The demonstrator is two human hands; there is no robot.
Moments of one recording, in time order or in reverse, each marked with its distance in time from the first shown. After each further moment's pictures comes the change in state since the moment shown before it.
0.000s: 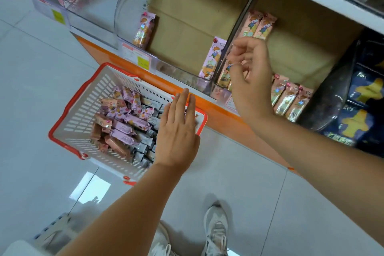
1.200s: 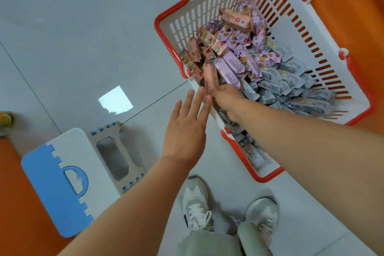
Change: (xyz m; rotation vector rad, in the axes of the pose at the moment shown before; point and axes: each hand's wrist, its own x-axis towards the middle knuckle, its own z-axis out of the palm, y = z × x) left_hand -0.185 -0.216 0.113 -0.083 -0.273 -0.494; right_hand -0.224 0.117 0.341 -0.268 -0.999 0.931
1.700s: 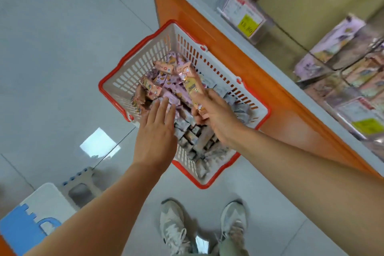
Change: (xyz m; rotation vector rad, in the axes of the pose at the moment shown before) left_hand 0.029 0.089 -0.093 0.079 0.099 0.110; right_hand -0.145 -0.031 -0.149 0.606 -0.100 -0.297
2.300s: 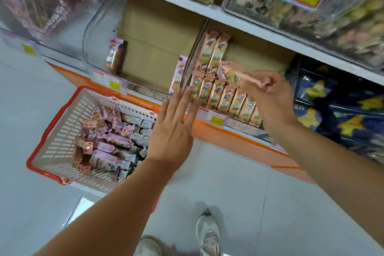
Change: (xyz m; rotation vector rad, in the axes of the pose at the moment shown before) left_hand 0.036 0.235 -0.077 0.139 0.163 0.621; right_hand -0.182 -0.109 -0.238 -0.080 0.967 -0.452
